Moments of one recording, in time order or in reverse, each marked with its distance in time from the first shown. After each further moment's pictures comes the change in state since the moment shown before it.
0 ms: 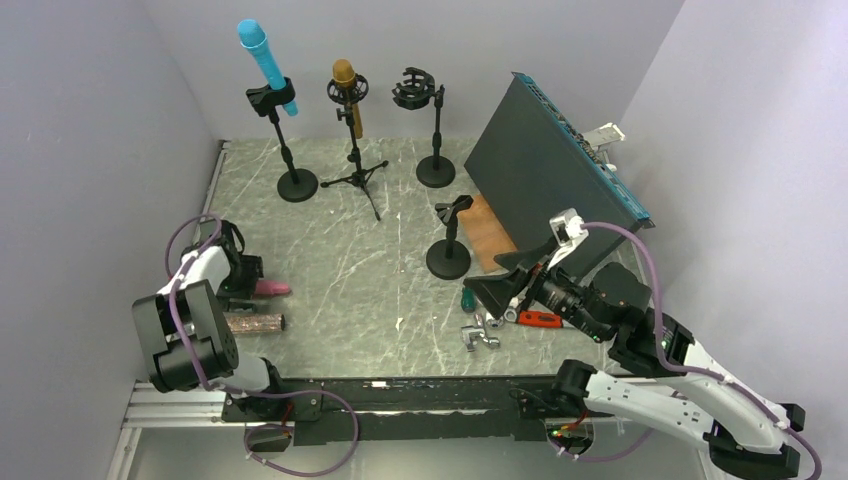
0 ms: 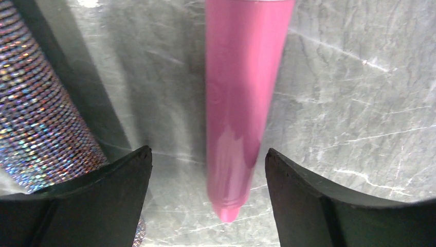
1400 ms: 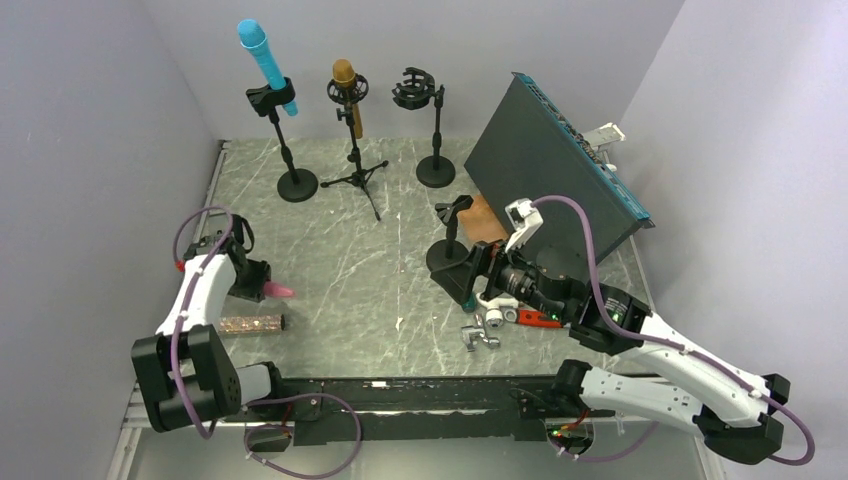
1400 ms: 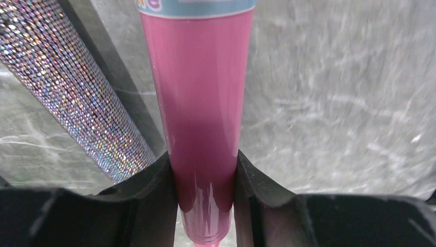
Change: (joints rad) left arm -0.129 -0.214 0.031 -0.186 0.001 0.089; right arm 0.000 0.210 0.031 0.045 -0.021 0.178
